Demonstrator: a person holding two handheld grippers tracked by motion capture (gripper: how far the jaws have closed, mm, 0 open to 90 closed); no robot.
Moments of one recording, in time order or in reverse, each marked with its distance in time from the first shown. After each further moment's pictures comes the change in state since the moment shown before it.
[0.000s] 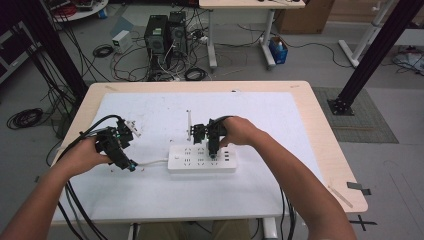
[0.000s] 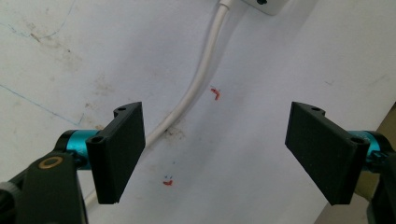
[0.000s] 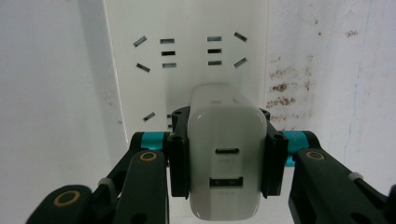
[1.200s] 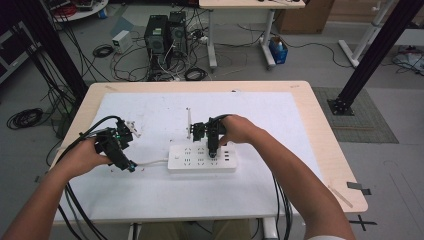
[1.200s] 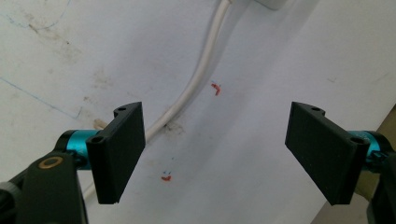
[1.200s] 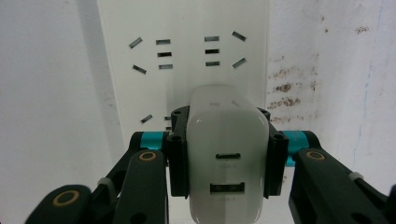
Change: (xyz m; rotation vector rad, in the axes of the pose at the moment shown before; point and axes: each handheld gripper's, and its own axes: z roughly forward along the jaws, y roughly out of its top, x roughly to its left) left arm -0.003 -0.001 0.001 0.011 0.004 -0.006; right arm -0.010 0.002 0.004 0.015 0.051 0.014
